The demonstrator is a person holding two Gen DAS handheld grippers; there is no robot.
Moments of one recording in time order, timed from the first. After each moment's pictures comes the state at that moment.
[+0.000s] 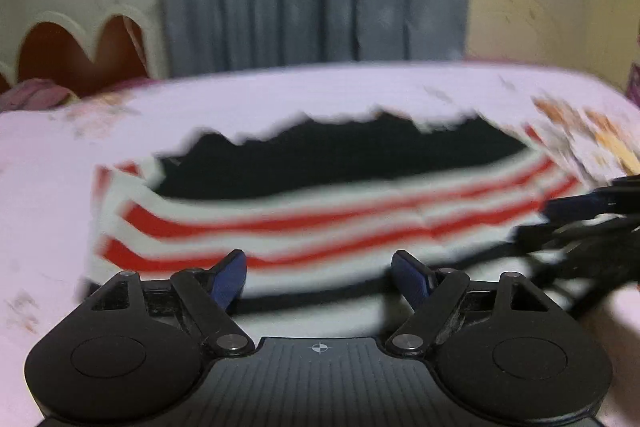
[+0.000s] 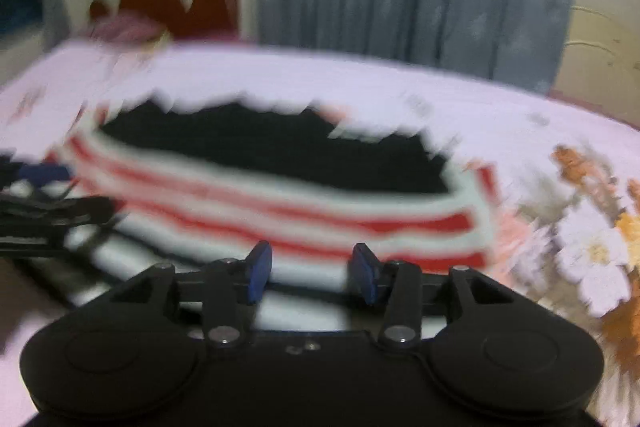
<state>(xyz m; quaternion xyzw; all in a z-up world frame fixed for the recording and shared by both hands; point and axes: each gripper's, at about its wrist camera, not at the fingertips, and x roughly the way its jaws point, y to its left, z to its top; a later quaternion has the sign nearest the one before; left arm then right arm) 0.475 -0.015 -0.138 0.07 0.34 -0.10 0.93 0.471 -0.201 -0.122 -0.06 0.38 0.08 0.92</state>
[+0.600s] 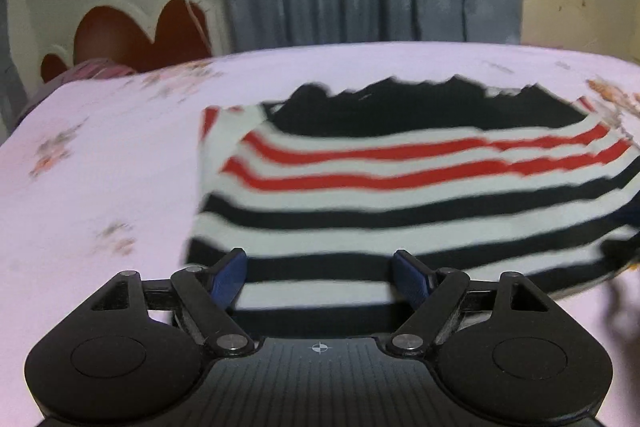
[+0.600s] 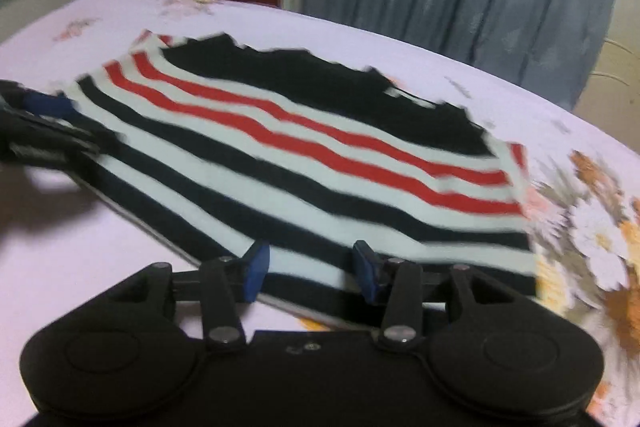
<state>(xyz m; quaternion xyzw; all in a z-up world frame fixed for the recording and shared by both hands) 0.433 0.055 -0.139 0.07 0.35 0.00 0.94 0.417 -0.184 -0.128 -0.13 0.38 0.11 0.91</state>
